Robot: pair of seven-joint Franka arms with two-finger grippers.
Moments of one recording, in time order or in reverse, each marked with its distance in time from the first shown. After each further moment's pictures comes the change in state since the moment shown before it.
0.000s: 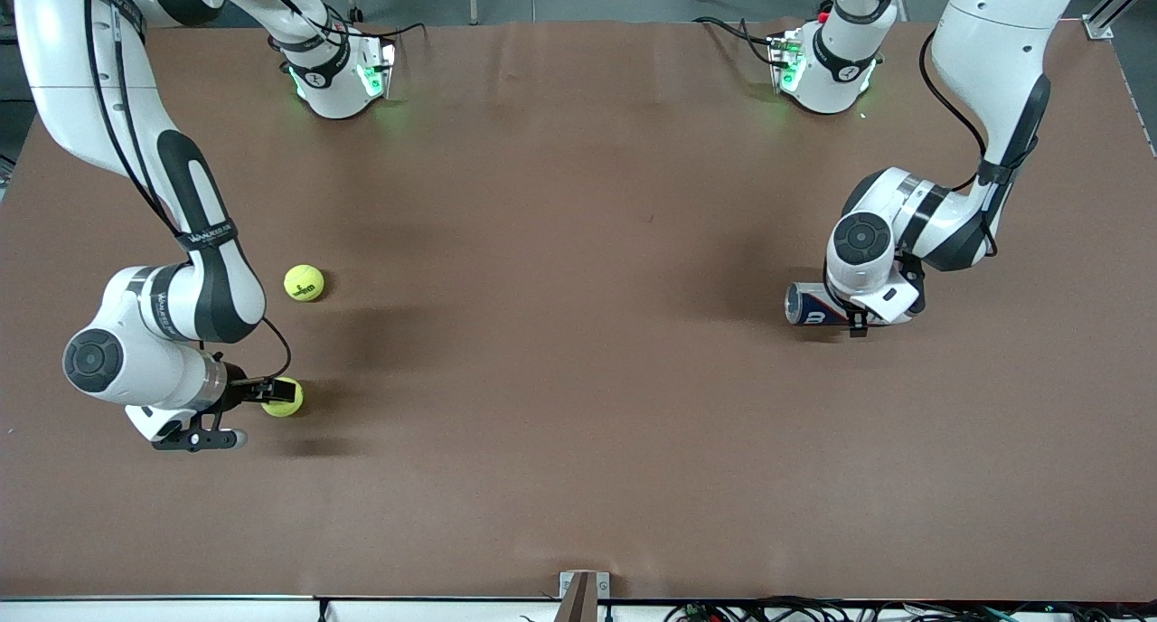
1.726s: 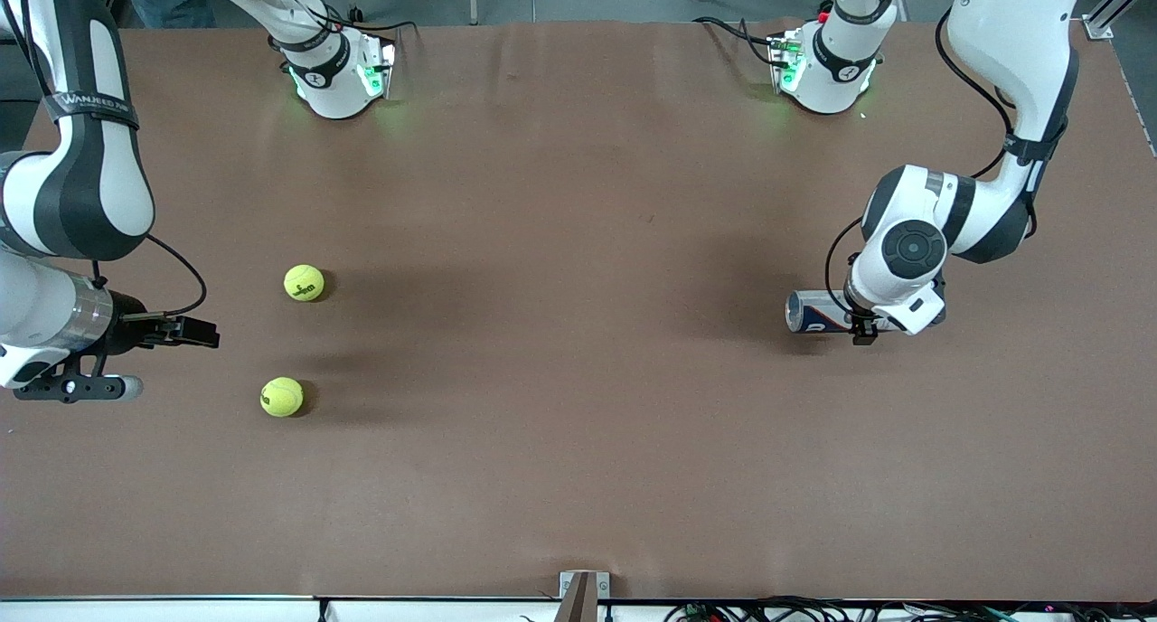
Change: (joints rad) left arm 0.002 -0.054 0.000 0.062 -0.298 -0.073 0.263; right arm -0.014 -0.311 -0.009 0.044 0.000 -0.403 0.000
